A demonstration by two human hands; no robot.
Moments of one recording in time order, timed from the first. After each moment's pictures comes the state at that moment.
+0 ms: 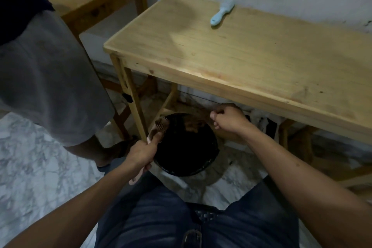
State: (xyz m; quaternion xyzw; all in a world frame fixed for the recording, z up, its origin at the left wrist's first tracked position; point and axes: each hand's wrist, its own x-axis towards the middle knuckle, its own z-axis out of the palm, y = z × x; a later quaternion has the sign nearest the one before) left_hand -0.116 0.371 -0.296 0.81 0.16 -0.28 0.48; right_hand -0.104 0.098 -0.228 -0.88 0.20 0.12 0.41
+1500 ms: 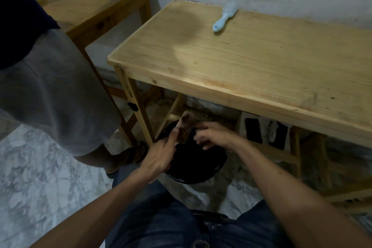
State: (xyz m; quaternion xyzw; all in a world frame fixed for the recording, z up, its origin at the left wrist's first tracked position) left_hand -0.116 0.334 -0.265 0.82 0.04 -0.23 0.51; right_hand -0.092 0.127 -0.267 -0.76 0.11 0.27 0.58
